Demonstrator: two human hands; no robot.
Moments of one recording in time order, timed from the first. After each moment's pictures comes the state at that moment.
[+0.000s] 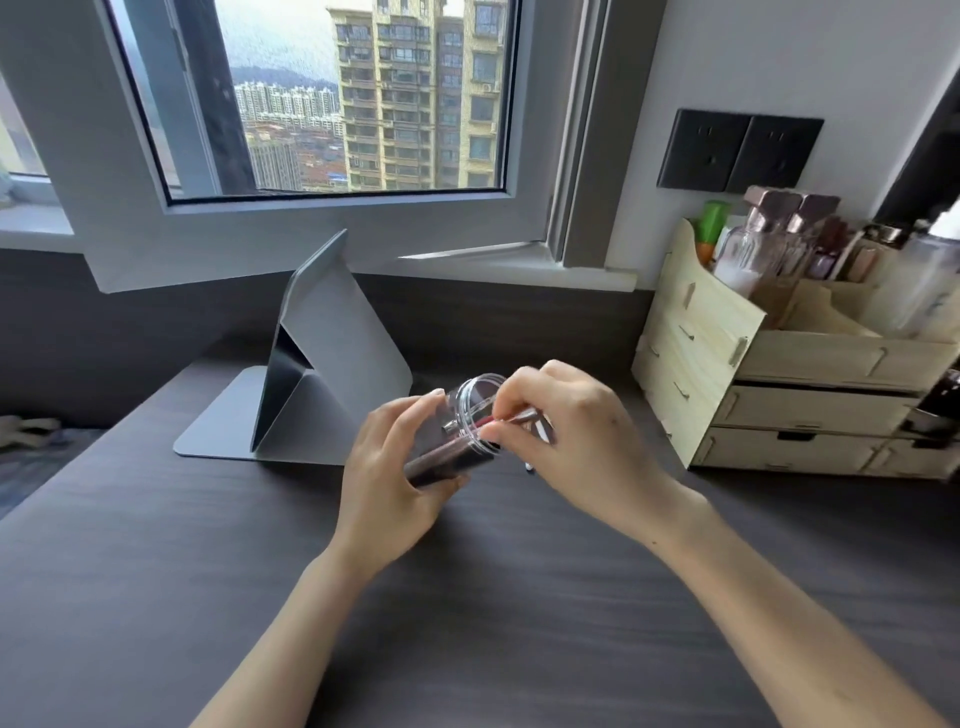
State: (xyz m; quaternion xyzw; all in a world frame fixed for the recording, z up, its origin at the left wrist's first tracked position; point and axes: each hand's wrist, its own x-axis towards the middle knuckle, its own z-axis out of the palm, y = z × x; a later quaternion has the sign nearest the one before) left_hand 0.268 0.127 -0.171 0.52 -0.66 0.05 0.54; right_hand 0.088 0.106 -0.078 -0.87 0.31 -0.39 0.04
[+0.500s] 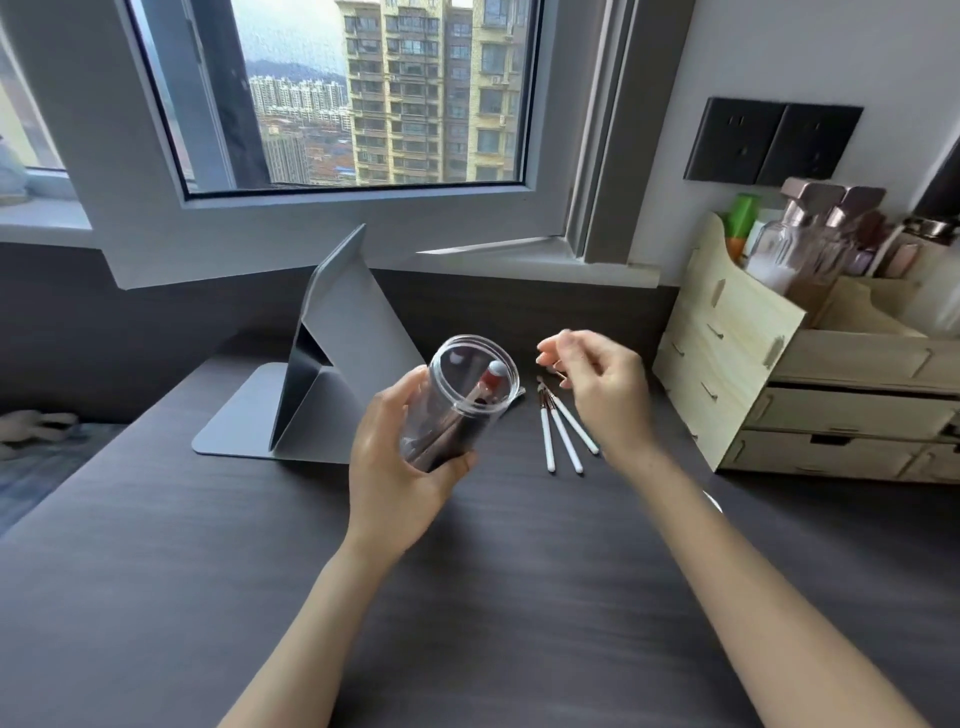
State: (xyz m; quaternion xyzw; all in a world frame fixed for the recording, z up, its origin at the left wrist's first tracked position) left_hand 0.273 0.125 -0.165 0.52 -0.57 -0.07 0.64; right_hand 0.106 0.040 -0.101 -0.70 0.39 -0.52 0.27
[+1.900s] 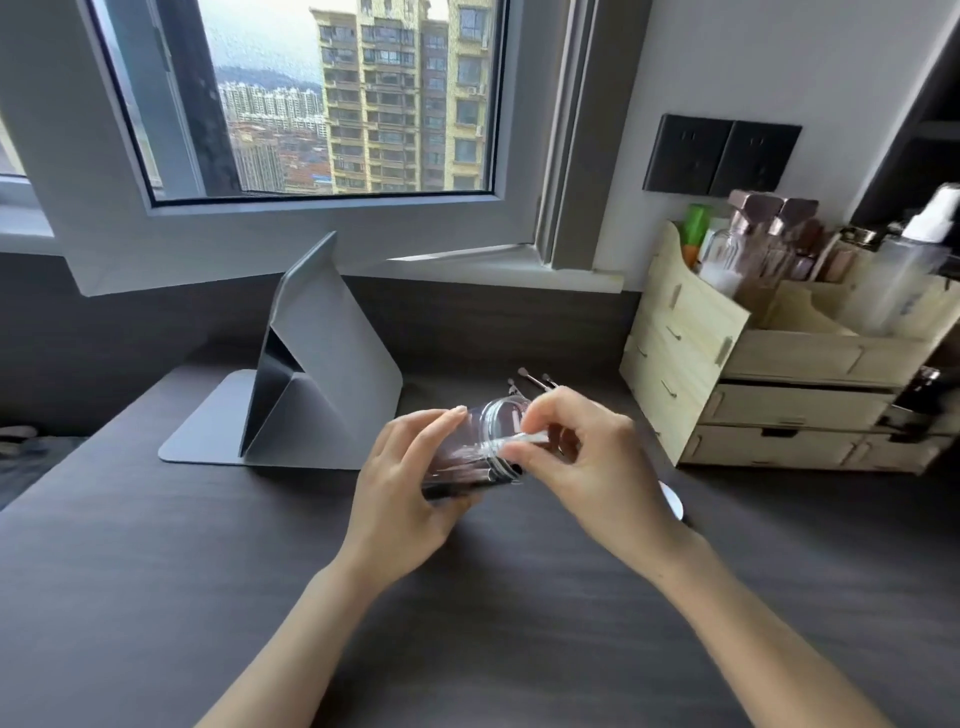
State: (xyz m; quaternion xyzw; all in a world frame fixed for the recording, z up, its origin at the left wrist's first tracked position) left_hand 0.256 0.130 -0.171 0.49 -0.70 0.08 0.51; right_hand 0.074 0.118 -0.096 -0.81 0.36 -0.45 0.14
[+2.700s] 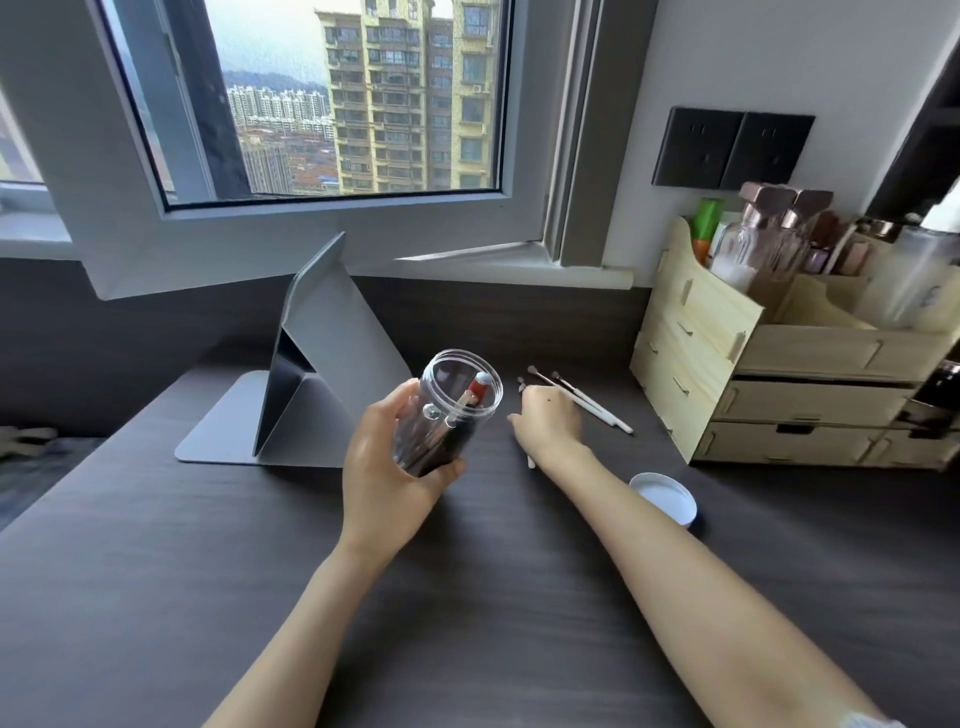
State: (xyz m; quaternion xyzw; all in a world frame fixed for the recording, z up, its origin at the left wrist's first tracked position) left_hand 0.267 0.122 -0.175 0.54 -0.56 -0.10 0.62; right_hand 0.127 0.001 -0.148 -0.76 0.63 -0.16 0.05
